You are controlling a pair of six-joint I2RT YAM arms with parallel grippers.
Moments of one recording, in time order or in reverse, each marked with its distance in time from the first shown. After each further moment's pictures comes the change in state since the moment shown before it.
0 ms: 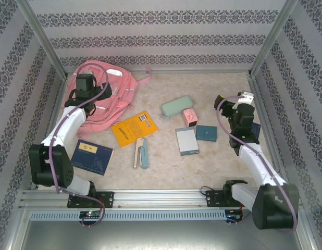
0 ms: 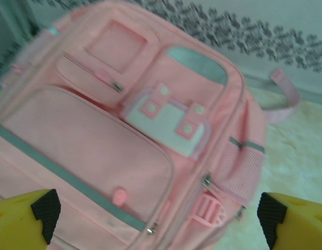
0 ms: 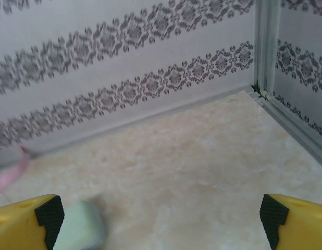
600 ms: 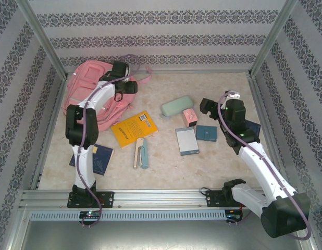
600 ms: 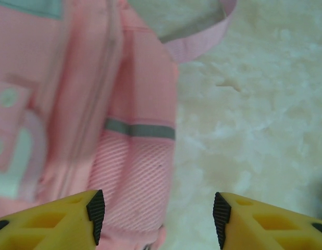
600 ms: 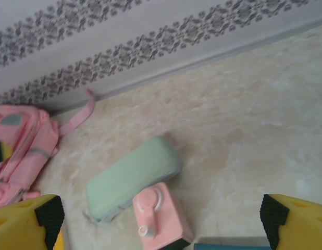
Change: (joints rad) left arm -0.183 0.646 0.651 -0.277 0.119 0.110; right arm 0.248 -0.036 0.187 -0.416 -0.021 0.113
